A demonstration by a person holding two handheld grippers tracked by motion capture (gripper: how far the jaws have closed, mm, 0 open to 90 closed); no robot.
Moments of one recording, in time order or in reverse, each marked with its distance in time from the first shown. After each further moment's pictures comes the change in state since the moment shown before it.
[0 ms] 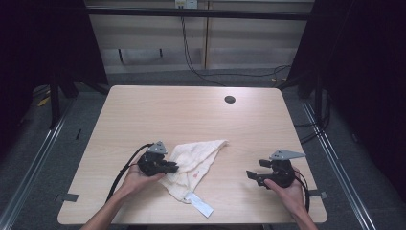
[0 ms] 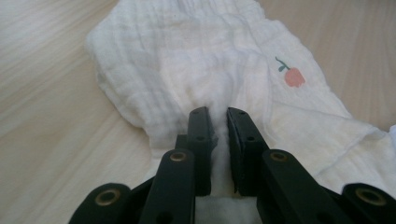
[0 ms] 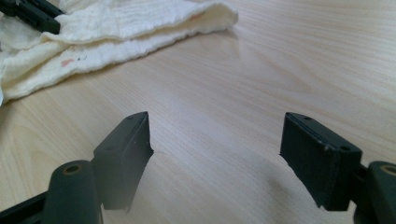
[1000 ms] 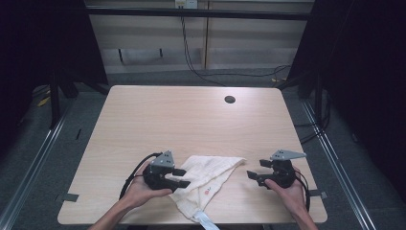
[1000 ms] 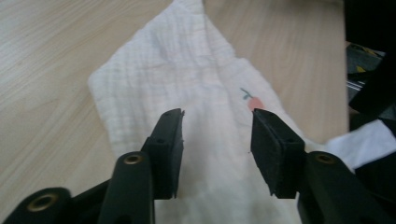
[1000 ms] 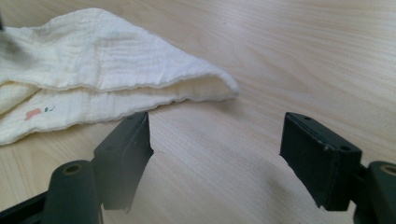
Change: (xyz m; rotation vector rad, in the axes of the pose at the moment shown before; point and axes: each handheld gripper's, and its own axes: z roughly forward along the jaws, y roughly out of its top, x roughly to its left) left arm -0.061 0.009 -0.027 -0.068 -0.107 0.119; right arm 0.000 0.000 -0.002 -0.003 -0.002 -0.001
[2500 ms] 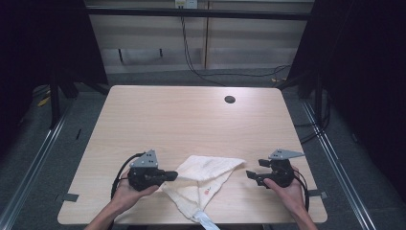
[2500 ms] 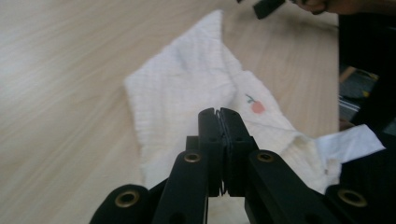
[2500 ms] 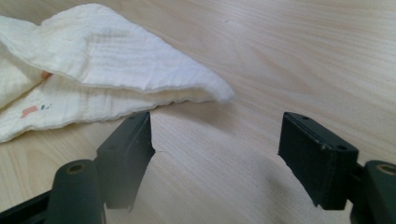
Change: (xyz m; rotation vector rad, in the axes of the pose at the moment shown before) left arm 0.014 -0.013 -0.032 -0.145 0.086 -0.075; right arm 0.000 0.001 0.004 0.011 0.003 -0.014
